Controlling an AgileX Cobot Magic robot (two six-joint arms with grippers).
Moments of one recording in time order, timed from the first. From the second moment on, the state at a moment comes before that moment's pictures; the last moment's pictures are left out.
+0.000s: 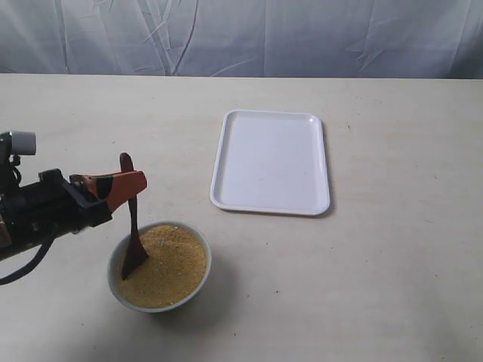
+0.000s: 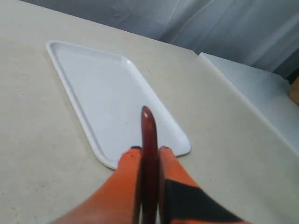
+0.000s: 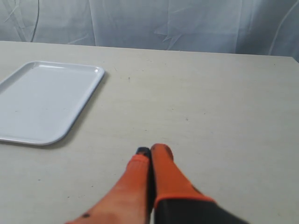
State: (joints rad) left arm -0.10 1.68 -0.27 0.83 -1.22 -0.79; right arm 0.08 0.00 0.00 -0.01 0.37 -0.07
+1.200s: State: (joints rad) left arm -0.10 1.62 -0.35 0.90 -1.21 -0.93; right arm 0.08 0.00 0.00 -0.01 0.37 -0.07
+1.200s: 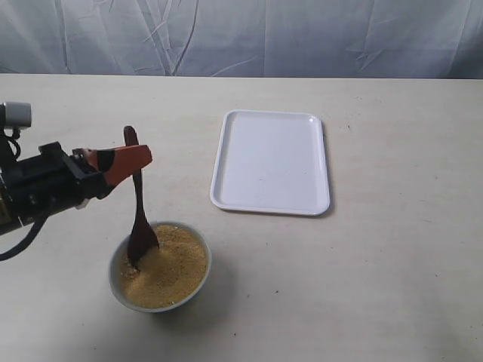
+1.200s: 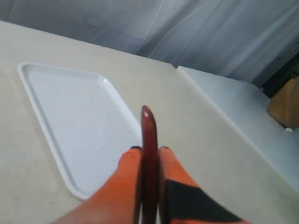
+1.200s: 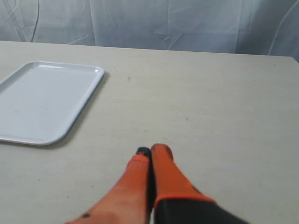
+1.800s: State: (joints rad) left arm -0.10 1.76 -0.35 0.89 -1.23 -0.89; right arm 0.08 0.00 0.00 -0.01 0.37 -0.07
